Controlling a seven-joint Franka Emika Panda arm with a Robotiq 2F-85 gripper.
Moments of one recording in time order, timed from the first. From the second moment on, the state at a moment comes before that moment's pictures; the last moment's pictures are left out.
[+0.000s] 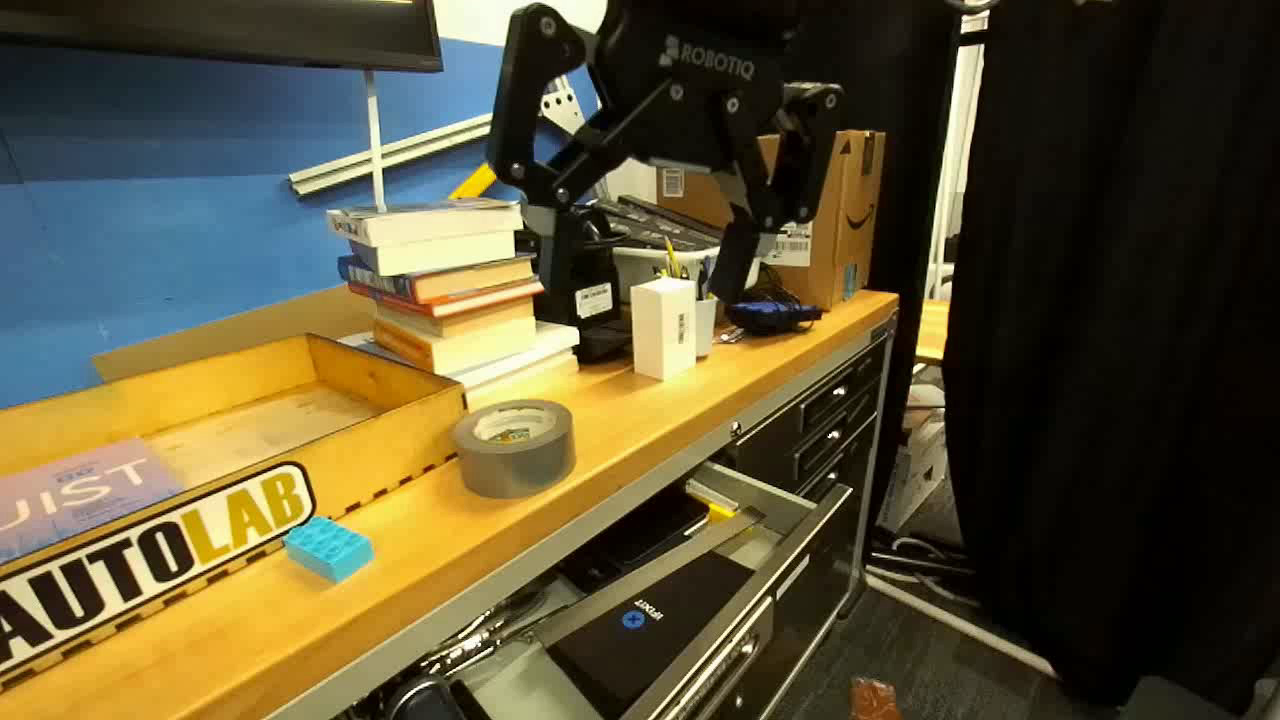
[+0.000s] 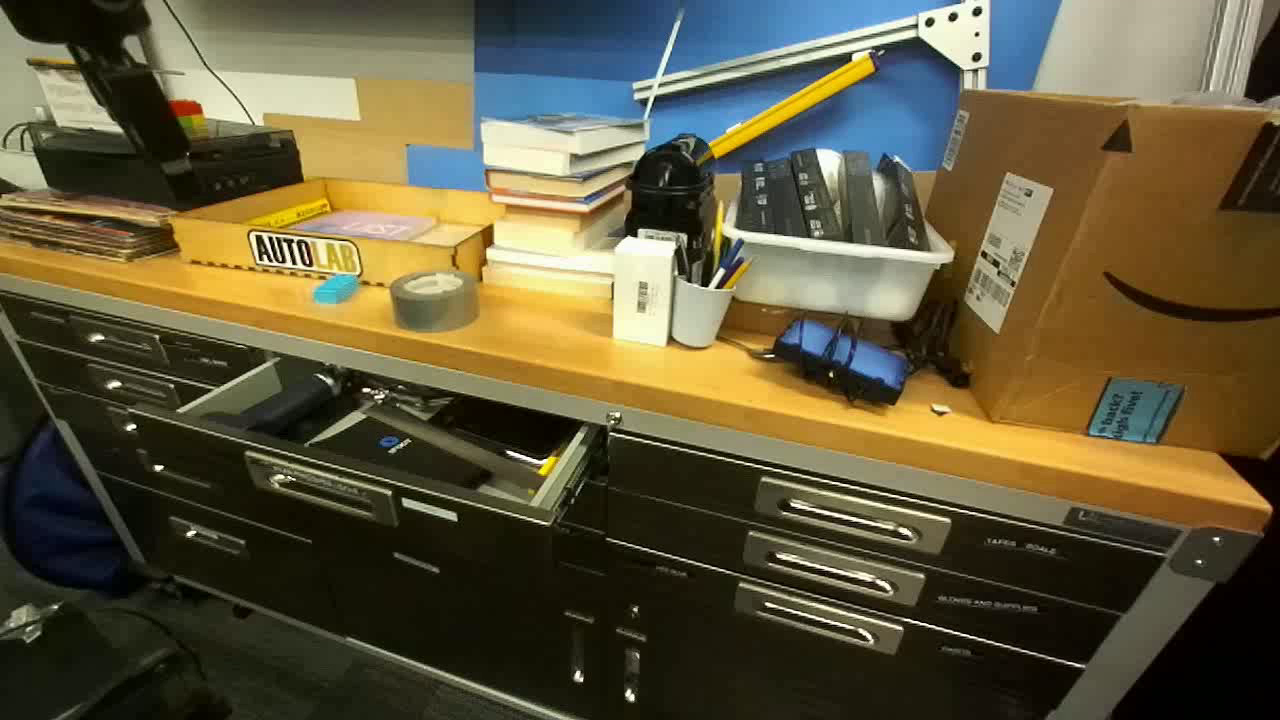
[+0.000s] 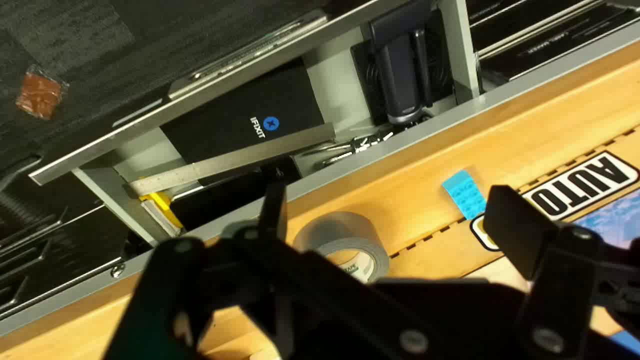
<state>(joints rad) 0.12 -0.68 0.30 -2.43 0.24 2.03 0.47</state>
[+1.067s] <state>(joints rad) 0.03 -0.24 0.38 -2.04 0.04 1.81 0.43</state>
